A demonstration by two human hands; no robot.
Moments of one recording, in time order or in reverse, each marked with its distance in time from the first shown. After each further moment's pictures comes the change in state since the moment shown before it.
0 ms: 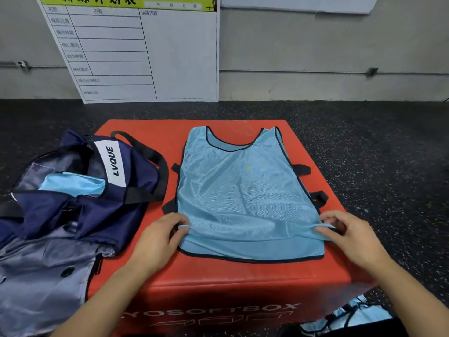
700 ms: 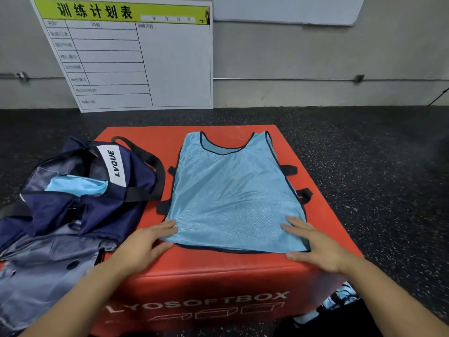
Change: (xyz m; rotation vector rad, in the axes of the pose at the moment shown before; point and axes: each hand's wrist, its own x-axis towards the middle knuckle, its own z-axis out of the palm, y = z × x) left_hand -0.023 -0.028 -0.022 0.082 -0.258 -0.013; right_hand -0.017 0.002 0.027 -0.073 -0.506 -0.052
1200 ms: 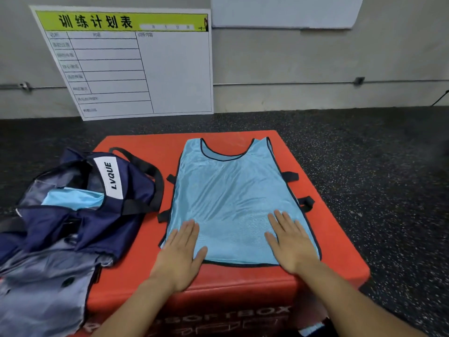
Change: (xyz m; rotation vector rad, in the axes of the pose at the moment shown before) left_hand 0.032 0.054 0.072 0.369 0.038 -0.060; right_hand 0.057 -0.040 0.042 -0.455 0.197 0.200
